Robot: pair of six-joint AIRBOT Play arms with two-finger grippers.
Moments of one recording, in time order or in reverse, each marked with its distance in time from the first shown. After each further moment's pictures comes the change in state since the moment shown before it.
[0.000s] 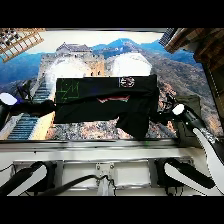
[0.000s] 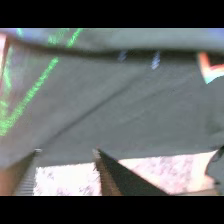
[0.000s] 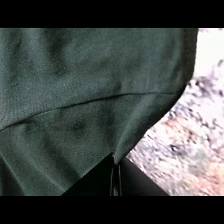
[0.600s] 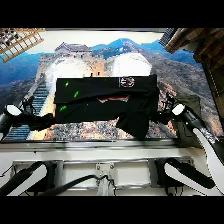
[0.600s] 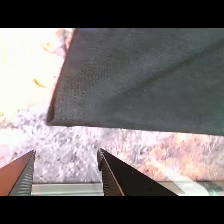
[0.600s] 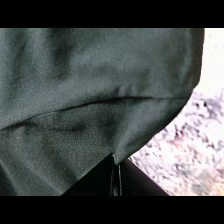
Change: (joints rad) left arm 0.077 0.003 -0.162 0.087 0.002 -0.023; right arm 0.003 0.001 0.000 -0.020 -0.023 -0.031
